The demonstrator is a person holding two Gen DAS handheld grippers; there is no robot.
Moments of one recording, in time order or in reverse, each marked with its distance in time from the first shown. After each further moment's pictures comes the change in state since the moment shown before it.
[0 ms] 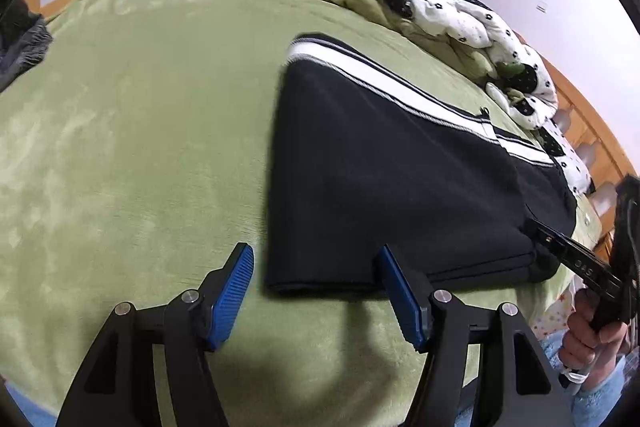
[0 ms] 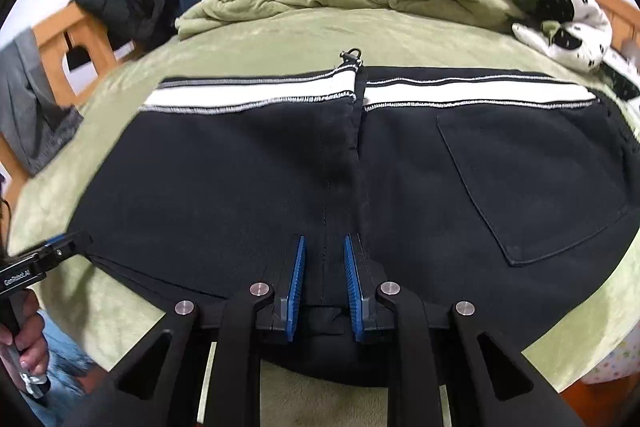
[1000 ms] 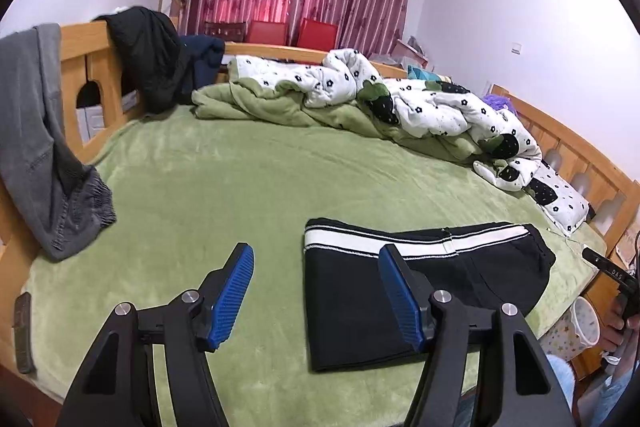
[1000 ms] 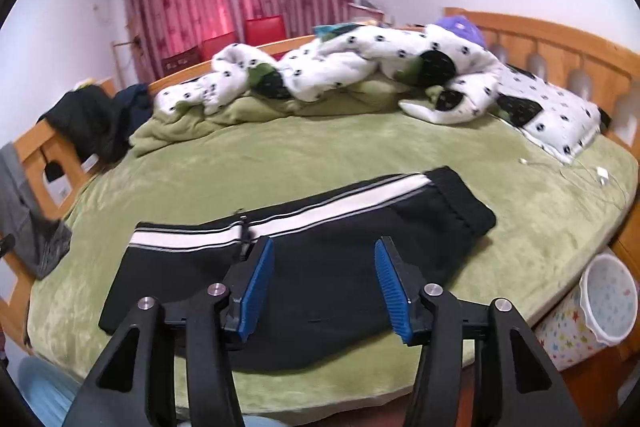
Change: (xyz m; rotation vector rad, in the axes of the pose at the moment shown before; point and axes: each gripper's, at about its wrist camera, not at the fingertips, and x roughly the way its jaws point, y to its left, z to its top) left arm -0.166 -0.027 0.087 0.123 -0.291 0.064; right arm -0.181 -0.106 0.035 0.198 -0.270 -0.171
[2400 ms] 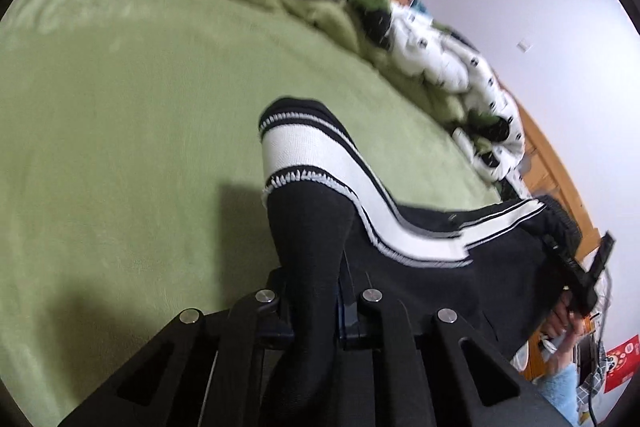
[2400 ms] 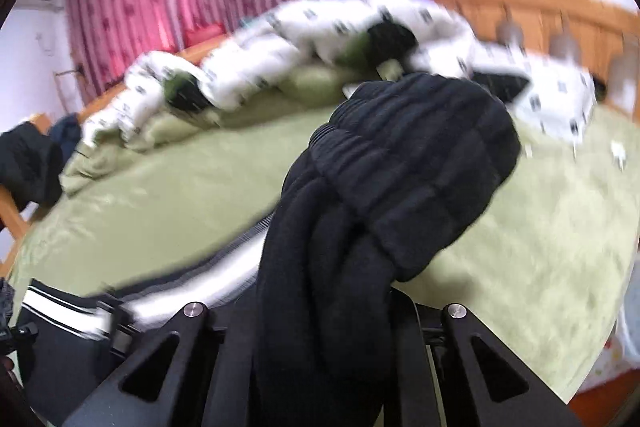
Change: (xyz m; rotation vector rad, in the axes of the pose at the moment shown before) left arm 0.228 0.011 -0.021 -0.238 0.274 -0.306; right arm 0.161 -0.045 0.065 0.078 -0.096 -0.078
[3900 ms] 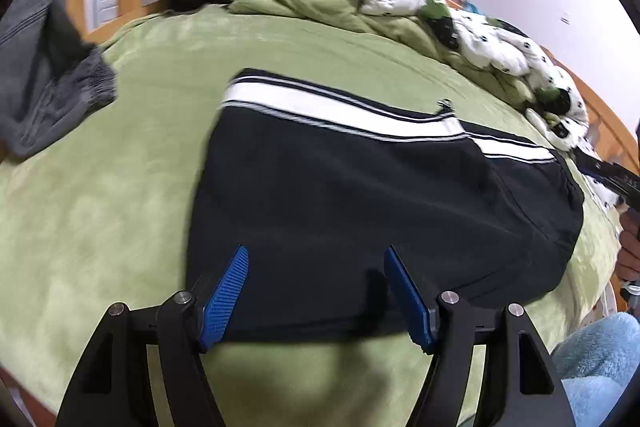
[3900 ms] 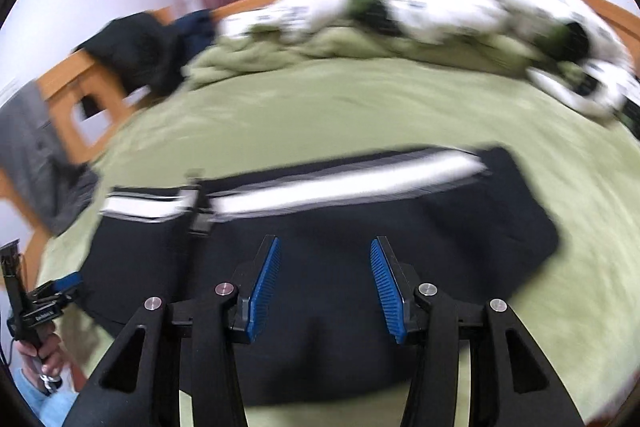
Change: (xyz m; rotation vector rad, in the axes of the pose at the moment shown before) left arm -0.130 0.081 -0.091 0.089 -0.064 0.386; right arm -0.014 0.222 -0.089 -0.331 0.291 0.384
